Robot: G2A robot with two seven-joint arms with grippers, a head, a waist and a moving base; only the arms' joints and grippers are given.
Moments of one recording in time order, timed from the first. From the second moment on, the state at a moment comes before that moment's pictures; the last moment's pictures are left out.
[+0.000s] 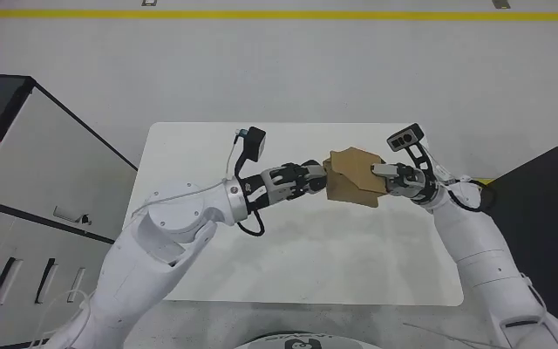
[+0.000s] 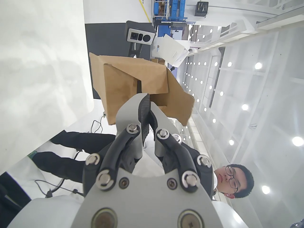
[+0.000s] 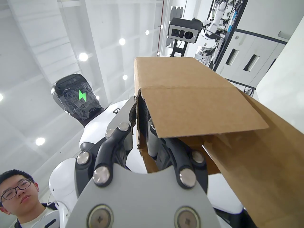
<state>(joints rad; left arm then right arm) 1.22 -1.11 -1.09 -2.13 -0.45 0.55 -0.53 -1.17 -1.02 1.25 -1.26 1.10 -0.29 1.53</state>
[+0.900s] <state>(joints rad) 1.21 -1.10 -1.07 -2.17 -0.37 0.56 -0.52 -1.24 -1.03 1.32 -1.39 0.94 -0.39 1.43</state>
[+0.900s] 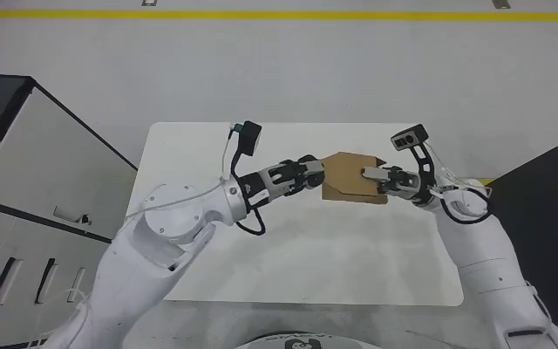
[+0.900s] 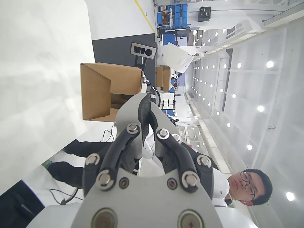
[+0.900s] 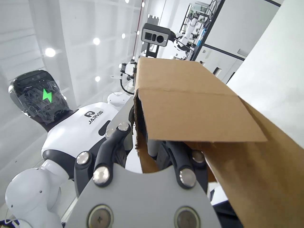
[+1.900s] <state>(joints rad) 1.23 -1.10 -1.04 -2.21 -0.31 0.59 -0.51 -1.29 -1.08 1.41 -1.45 0.94 -0.30 1.52</state>
